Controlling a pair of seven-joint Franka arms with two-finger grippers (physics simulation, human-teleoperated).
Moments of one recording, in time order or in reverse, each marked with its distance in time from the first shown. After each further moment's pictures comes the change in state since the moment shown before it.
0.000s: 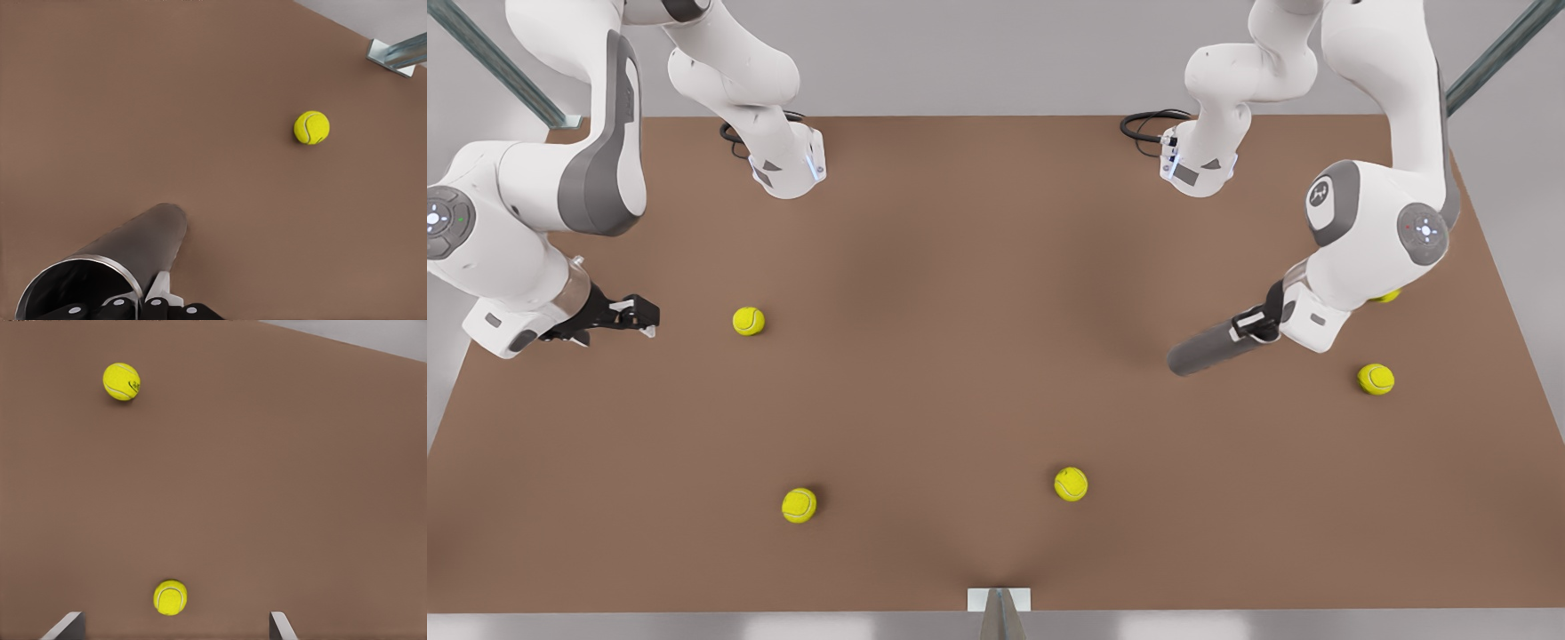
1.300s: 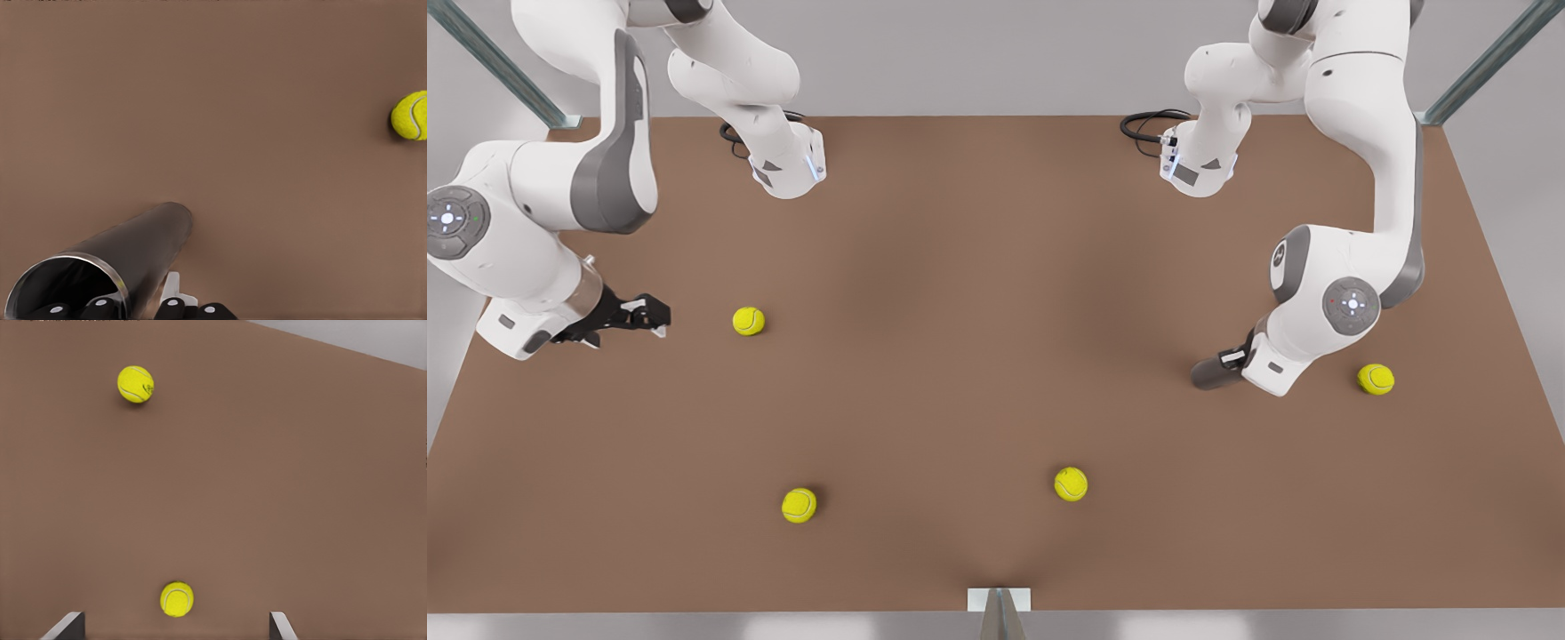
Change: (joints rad) left arm -0.016 0.185 0.002 0.049 0.214 0.028 -0.004; right arm 0.028 0.011 0.001 0.021 0.002 -0.009 -0.002
